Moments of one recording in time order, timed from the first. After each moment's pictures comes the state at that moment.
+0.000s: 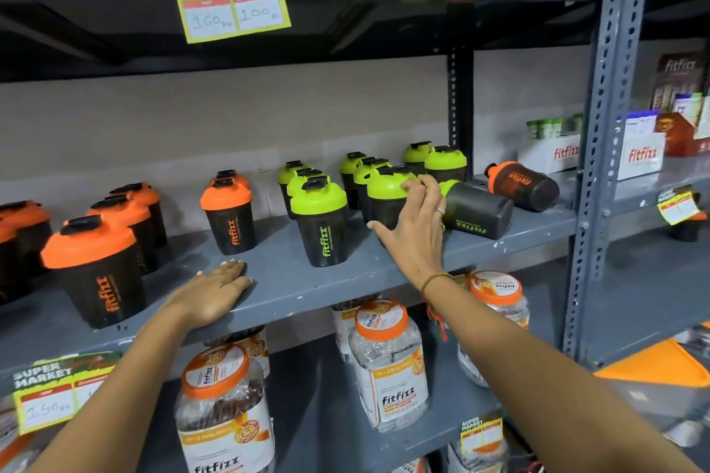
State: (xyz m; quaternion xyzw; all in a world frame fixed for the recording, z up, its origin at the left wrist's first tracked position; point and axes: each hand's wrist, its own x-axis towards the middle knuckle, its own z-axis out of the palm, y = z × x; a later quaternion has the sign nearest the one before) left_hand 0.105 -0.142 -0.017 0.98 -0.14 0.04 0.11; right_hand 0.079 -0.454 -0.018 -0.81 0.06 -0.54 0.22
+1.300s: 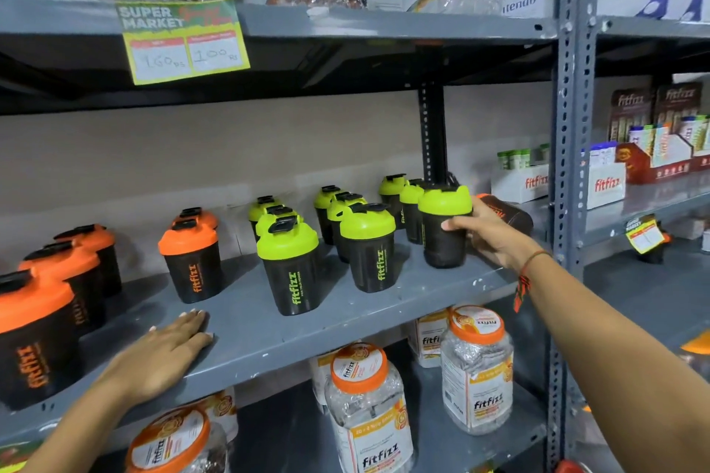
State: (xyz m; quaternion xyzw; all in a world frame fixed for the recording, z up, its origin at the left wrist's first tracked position) left_hand 0.114 -0.134 -0.023 0.98 -0.15 0.06 0.10; right_hand 0.099 -0.647 0.019 -0.67 -0.07 -0.19 0.72
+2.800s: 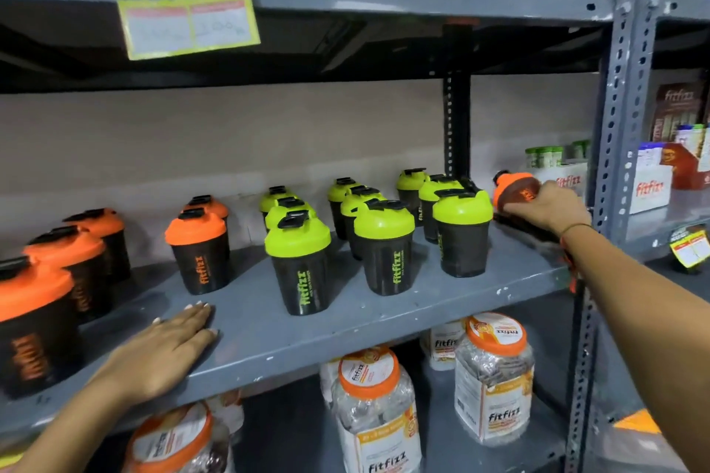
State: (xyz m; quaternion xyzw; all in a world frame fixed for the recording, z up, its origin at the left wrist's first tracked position) left_hand 0.118 -0.132 -0.027 0.98 -0.14 0.08 0.09; right_hand 0.111 -0.714 0.055 -0.88 0.29 -0.31 0.22
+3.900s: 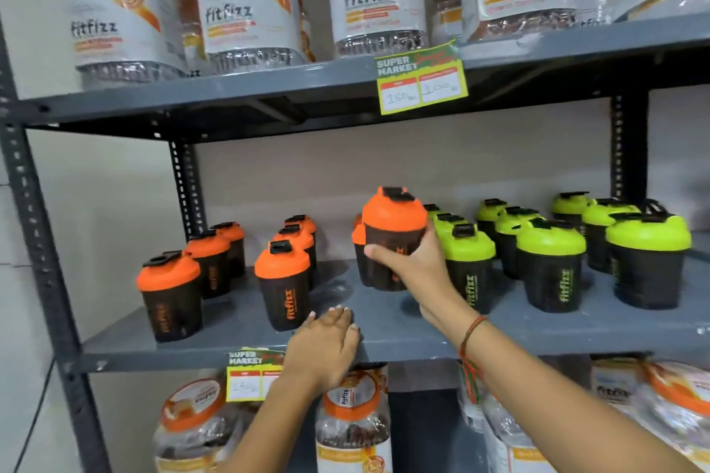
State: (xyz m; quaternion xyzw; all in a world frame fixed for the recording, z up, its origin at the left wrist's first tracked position) left_hand 0.048 -0.099 -0.035 0.97 -0.10 0.20 0.06; right_hand 0.080 -0.268 0.041 -0.62 -0.19 -0.27 0.71
